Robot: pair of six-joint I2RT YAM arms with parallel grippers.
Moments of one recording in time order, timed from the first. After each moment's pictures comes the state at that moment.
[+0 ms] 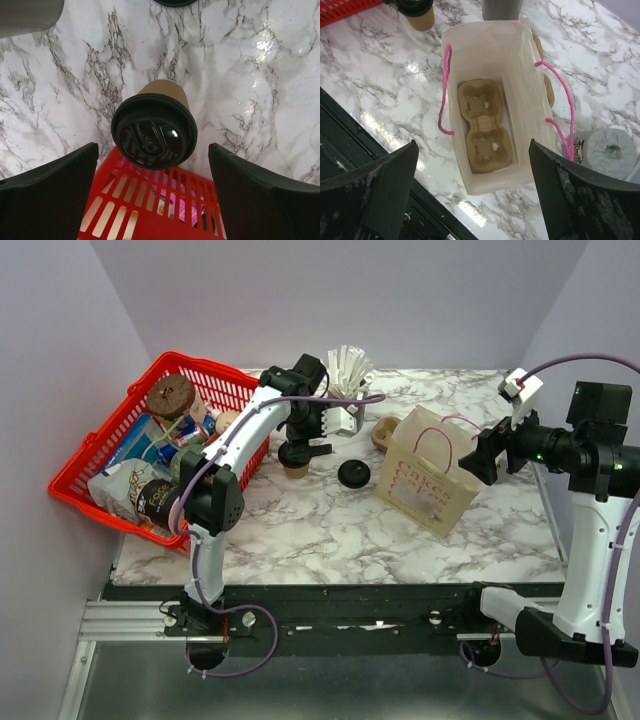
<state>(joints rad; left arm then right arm) -0.50 2.06 2.07 -1.27 0.24 1.05 -0.15 1.14 1.73 -1.32 -0.72 -0.57</state>
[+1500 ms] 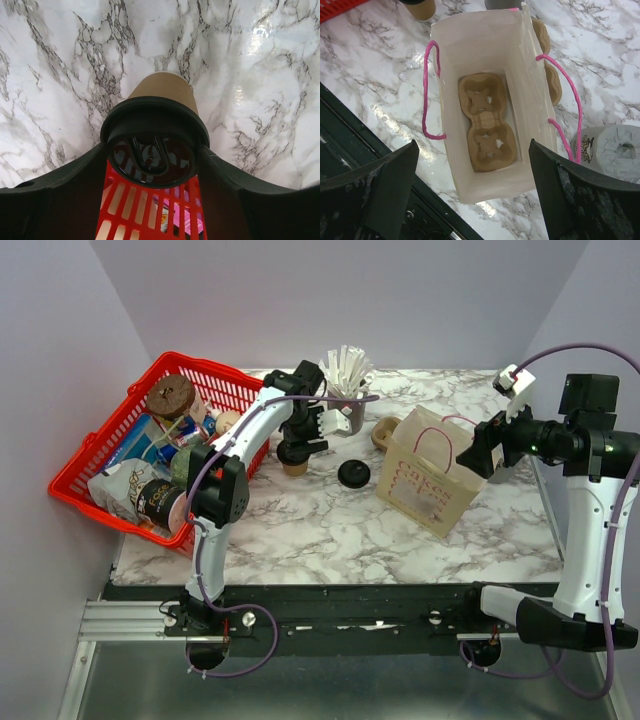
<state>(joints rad) -0.47 2.15 2.07 -1.24 0.17 1.00 -0.15 1.19 1.70 -1.31 -0.71 -0.57</state>
